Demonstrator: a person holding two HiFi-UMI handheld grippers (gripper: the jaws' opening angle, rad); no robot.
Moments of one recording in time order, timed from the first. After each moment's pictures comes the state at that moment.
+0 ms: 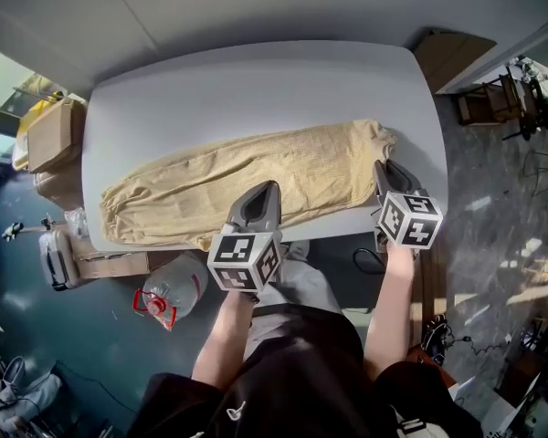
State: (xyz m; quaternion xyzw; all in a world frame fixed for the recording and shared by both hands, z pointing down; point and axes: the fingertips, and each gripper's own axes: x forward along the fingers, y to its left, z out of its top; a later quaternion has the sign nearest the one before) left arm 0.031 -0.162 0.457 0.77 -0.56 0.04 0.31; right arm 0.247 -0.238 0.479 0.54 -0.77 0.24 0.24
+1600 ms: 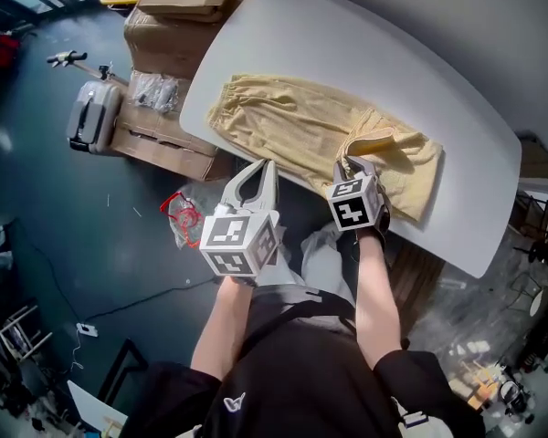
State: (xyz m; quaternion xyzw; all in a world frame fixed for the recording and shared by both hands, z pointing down) left arm -0.287 0.029 0.478 0.57 -0.74 -0.04 0.34; right arm -0.163 -0.075 0.606 0.20 -0.83 0.02 0.52
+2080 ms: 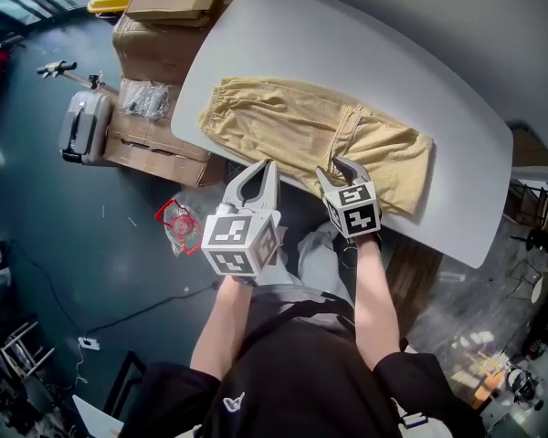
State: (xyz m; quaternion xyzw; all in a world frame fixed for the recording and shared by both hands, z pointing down) left arm -0.276 0.023 0.480 0.60 -0.72 -0.04 0.34; right arm -0.175 -0.049 0.600 0.17 -0.88 0.11 0.43
